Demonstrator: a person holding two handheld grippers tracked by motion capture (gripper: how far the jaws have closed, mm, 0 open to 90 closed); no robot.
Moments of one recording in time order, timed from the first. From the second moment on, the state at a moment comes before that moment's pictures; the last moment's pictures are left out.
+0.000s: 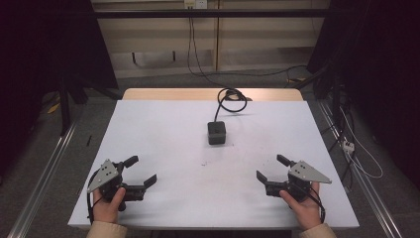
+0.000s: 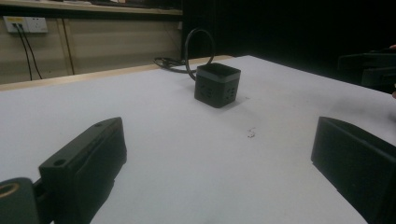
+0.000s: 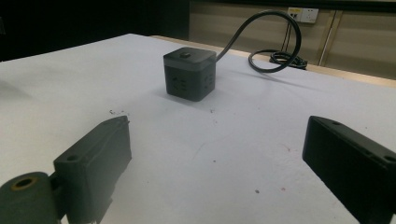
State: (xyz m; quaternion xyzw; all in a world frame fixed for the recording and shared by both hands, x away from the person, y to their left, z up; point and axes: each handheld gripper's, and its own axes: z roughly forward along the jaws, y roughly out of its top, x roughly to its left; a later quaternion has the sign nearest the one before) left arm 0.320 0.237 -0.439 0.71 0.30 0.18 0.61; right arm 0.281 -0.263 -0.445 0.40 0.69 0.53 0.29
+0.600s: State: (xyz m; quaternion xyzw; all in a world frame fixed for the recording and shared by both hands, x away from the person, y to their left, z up) left arm 0.319 0.237 -0.439 0.71 0.30 0.18 0.61; right arm 0.307 -0.256 -0.438 0.42 0.68 0.52 0.29
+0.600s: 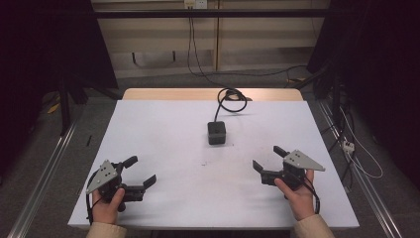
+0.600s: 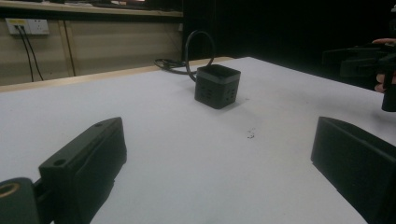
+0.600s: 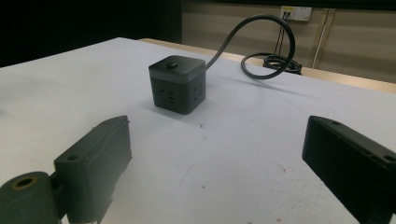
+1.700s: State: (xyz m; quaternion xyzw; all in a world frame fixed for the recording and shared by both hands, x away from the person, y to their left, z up) left arm 0.319 0.233 -0.439 0.71 0.29 0.18 0.62; right arm 0.346 -0.217 -0.432 0.42 0.70 0.52 0.27
